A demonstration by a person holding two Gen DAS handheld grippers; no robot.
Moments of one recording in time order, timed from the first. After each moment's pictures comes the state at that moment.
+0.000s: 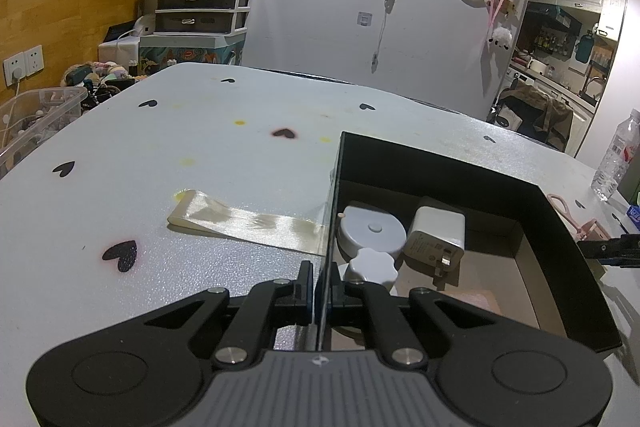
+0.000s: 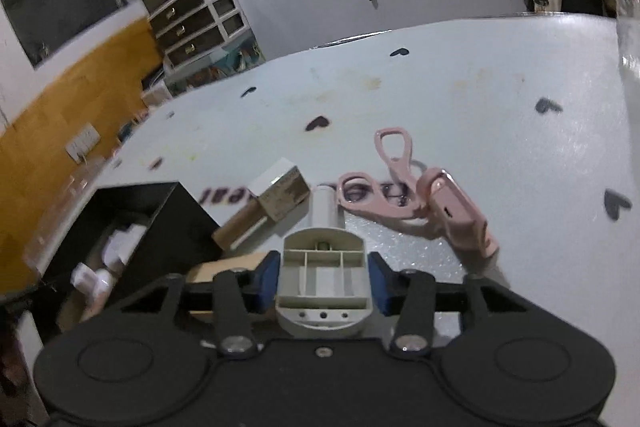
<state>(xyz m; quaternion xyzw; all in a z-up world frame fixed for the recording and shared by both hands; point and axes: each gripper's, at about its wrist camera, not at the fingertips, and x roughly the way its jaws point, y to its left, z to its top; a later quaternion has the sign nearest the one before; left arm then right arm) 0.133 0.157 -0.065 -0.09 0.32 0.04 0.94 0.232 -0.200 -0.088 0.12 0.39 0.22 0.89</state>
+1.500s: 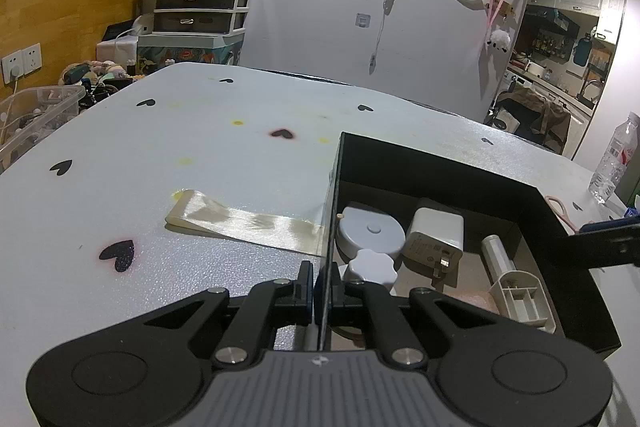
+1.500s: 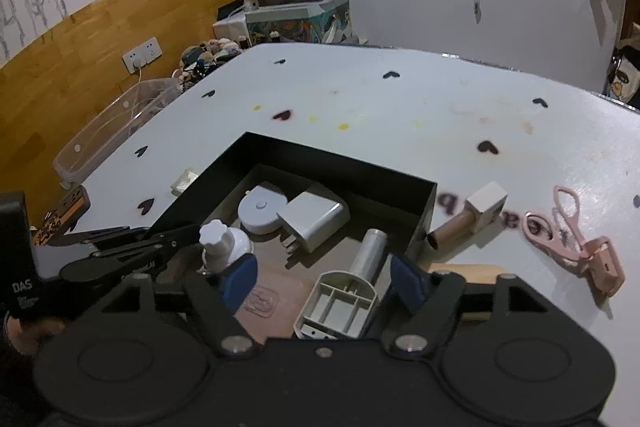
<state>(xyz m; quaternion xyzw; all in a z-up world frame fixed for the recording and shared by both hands) 0.134 0.157 -0.065 -0.09 0.32 0.03 0.94 0.167 -0.050 -0.003 -0.02 0.39 0.29 0.87</state>
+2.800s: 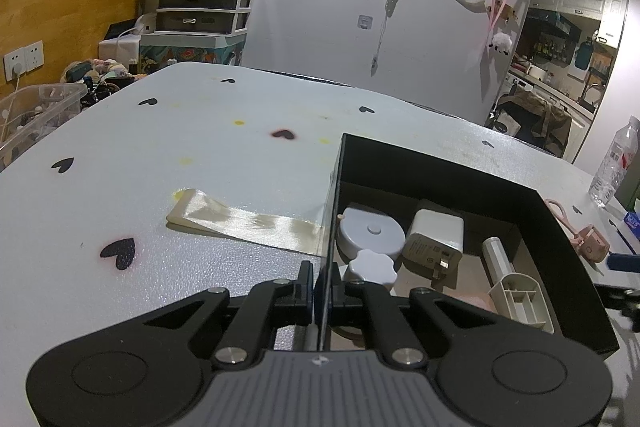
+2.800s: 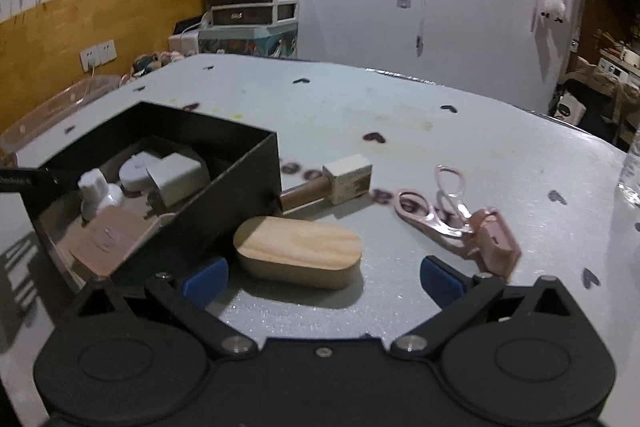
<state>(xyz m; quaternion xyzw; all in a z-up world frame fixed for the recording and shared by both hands) 0.132 0.161 -0.066 -0.10 0.31 0.03 0.94 0.173 -0.135 -0.067 -0.08 0.32 0.24 0.91</state>
